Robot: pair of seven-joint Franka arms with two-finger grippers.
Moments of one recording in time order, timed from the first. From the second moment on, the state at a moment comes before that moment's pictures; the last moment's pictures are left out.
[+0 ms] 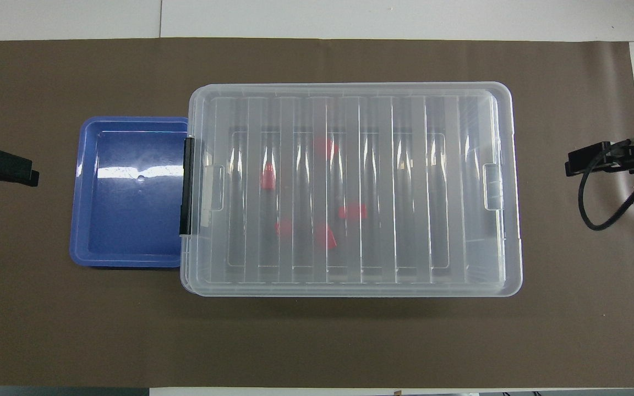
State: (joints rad) left arm 0.00 -0.02 -0.04 -1.59 -0.01 1.52 0.06; right arm -0.09 -0.02 0.09 -1.67 -0.01 1.64 -0.02
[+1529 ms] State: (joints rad) left arm 0.00 -0.02 -0.04 -1.59 -0.01 1.48 0.06; right arm -0.10 0.08 0.13 -1.89 -0.01 1.91 0.05
